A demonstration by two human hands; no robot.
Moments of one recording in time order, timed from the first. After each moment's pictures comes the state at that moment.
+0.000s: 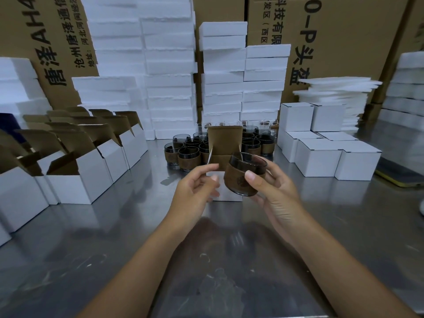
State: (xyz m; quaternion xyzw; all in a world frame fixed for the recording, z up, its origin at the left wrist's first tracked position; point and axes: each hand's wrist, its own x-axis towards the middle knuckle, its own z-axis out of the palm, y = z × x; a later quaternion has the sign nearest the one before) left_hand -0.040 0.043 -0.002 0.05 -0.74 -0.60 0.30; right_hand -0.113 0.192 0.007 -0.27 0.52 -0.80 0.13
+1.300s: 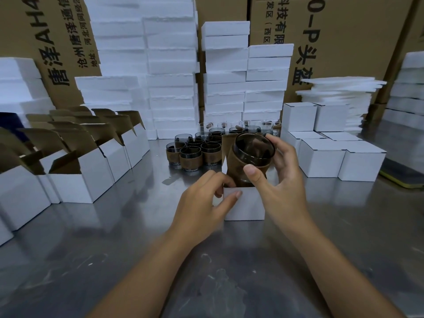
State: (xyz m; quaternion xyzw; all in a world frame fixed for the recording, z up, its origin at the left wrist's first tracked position) left_hand -0.038 0.051 -0.009 -0.05 -0.88 -0.23 0.41; right_hand -0.108 0.190 0.016 -0.39 0.59 -0.69 -0.13
